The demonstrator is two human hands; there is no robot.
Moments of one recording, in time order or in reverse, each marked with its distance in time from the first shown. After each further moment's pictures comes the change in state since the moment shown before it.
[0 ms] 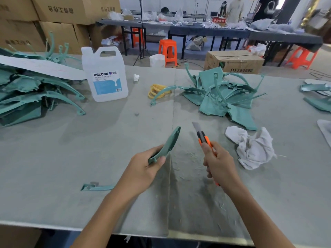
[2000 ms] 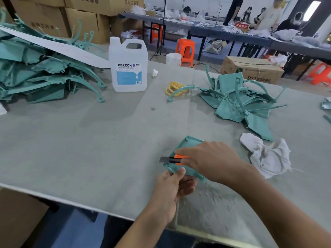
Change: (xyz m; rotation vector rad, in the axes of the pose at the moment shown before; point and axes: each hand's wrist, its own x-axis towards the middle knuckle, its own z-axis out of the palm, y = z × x) left_hand -0.037 0.022 0.062 -1.036 0.231 -0.712; right_hand -0.007 -0.101 0.024 -1.219 -0.596 -0.602
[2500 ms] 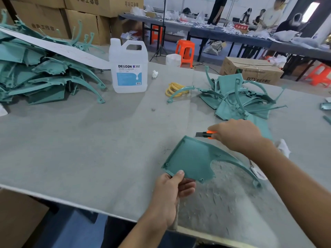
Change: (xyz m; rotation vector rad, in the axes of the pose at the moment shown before) left_hand -0.003 -0.005 -0.004 -0.028 -0.003 0.039; right_hand 0.017 0.079 -0.014 -0.171 0.051 0.268
